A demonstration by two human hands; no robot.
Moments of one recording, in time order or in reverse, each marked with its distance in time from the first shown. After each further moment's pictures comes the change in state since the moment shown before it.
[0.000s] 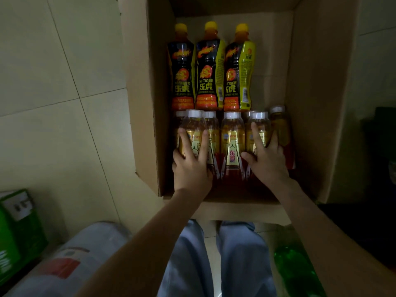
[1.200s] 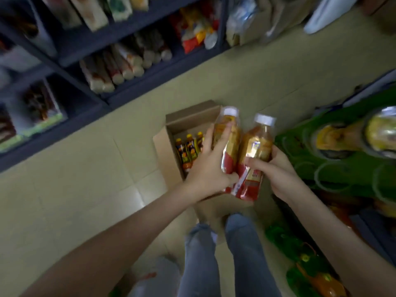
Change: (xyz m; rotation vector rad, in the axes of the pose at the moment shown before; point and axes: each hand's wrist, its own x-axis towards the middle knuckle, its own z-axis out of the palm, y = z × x) left_hand -0.301 0.061 -0.452 -0.500 -0.044 0.682; right_hand -0.418 -0.159 -0.351 1.362 0.228 0.030
